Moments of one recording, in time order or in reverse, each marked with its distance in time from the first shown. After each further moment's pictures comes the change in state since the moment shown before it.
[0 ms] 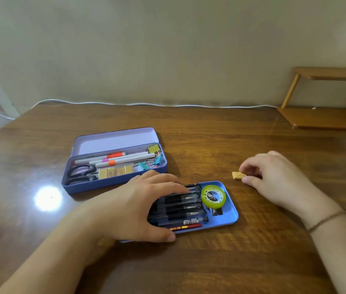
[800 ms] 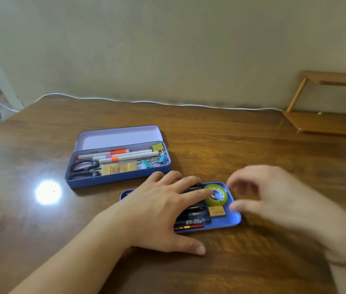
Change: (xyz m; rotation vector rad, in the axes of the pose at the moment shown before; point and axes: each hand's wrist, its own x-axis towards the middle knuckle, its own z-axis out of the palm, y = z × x) left_hand 0.017 0.025 0.018 0.289 0.074 0.028; right_hand -0.034 -0.041 -0.028 0.045 -0.204 -0.177
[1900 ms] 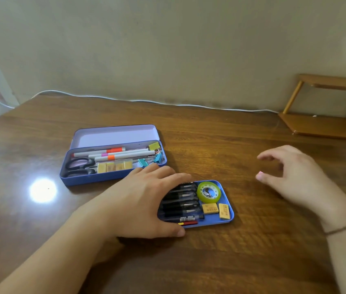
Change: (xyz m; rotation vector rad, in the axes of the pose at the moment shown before) left_hand -0.007 -0.016 -0.005 -0.107 0.067 -0.111; right_hand 0.017 0.064 -0.004 0.091 0.247 0.237
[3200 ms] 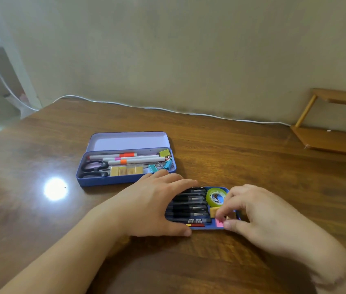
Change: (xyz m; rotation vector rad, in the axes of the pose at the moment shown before) left_hand 0.003 -0.006 0.003 -0.070 -0.017 -0.047; right_hand -0.034 -0.062 0.022 -0.092 -0.330 -0.372
